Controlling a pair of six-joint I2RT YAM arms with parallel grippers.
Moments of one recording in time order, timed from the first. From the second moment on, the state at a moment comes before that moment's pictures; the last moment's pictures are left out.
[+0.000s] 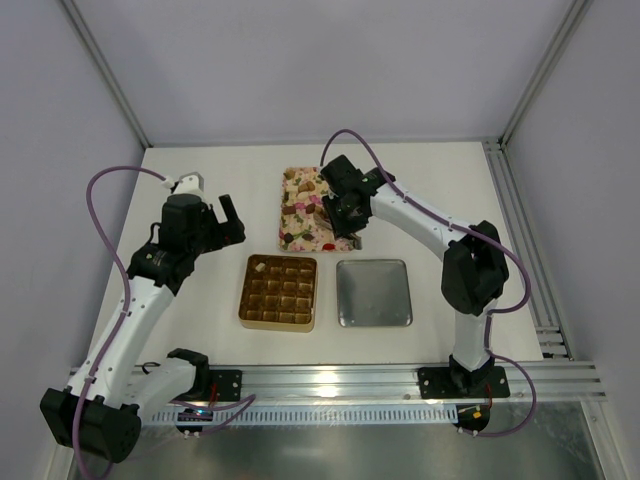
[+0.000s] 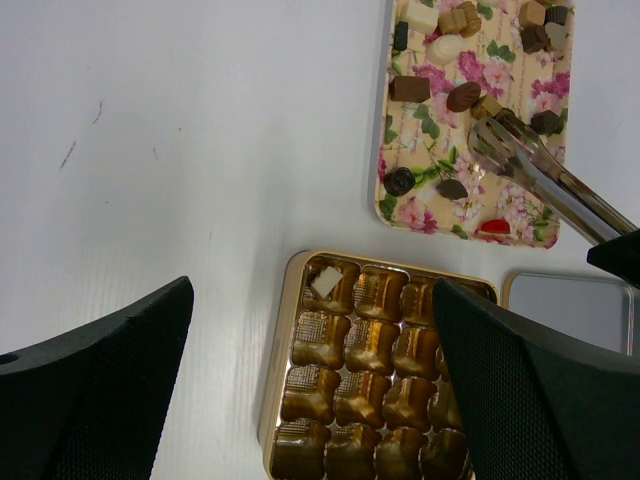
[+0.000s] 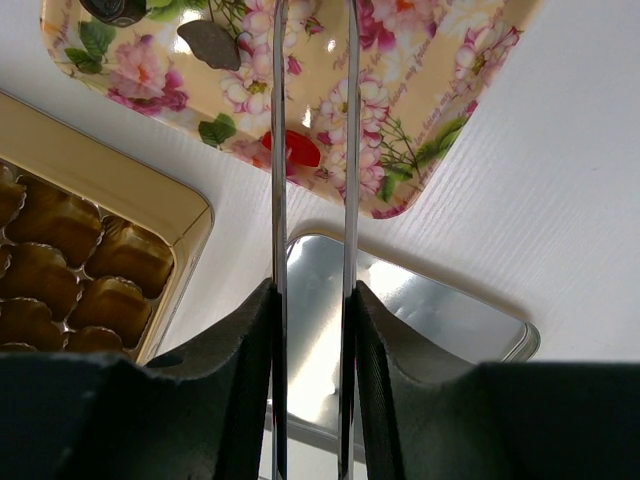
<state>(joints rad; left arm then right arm) -0.26 0.98 0.98 -0.60 -0.14 -0.42 0.67 1.93 1.69 -0.89 0.05 0.25</state>
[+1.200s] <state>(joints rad) -0.26 0.98 0.98 -0.60 -0.14 -0.42 0.67 1.84 1.66 -0.90 0.06 0.26</state>
